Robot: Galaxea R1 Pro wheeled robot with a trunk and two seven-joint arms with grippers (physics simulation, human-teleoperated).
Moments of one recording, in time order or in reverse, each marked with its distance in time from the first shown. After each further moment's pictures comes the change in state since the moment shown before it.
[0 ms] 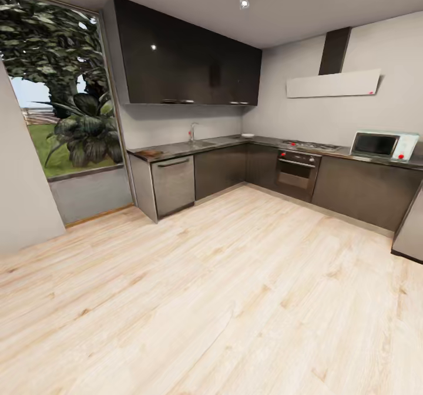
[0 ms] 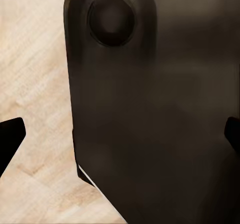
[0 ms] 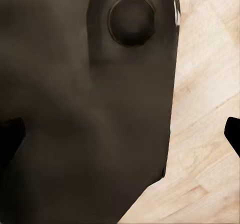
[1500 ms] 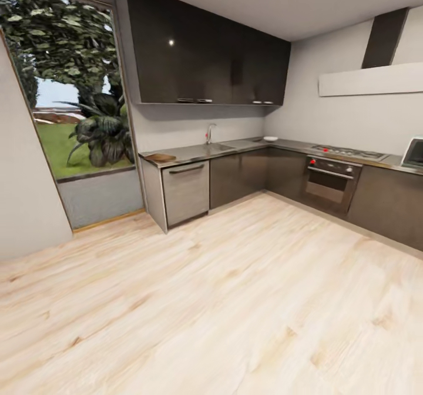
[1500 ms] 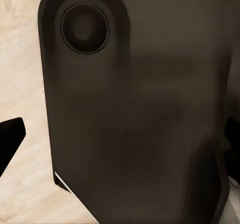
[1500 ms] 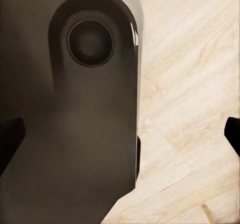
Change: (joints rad) left arm 0.037 -0.030 0.014 -0.070 0.007 0.001 -0.003; right arm -0.034 -0.047 0.000 0.022 -0.003 -0.008 0.003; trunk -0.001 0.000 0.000
